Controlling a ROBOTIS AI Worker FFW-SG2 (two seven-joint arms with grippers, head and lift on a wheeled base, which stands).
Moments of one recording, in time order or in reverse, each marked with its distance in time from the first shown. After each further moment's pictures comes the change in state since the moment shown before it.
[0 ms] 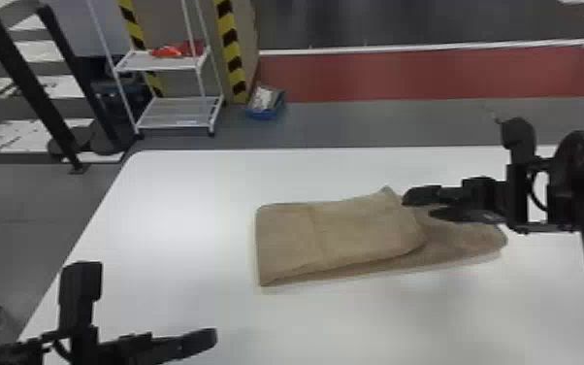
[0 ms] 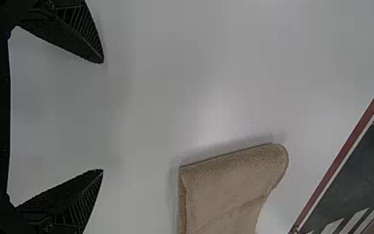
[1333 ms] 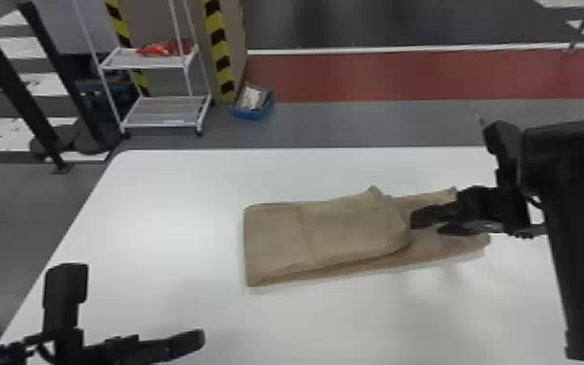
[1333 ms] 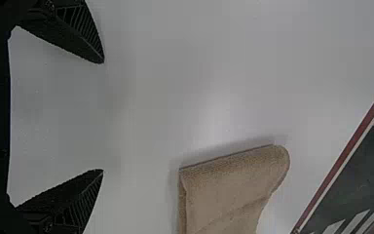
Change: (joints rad) left arm -0.006 0.000 -0.003 0.014 0.000 0.000 0.007; right arm 0.044 0.000 0.132 -0.167 0.266 0.194 0.021
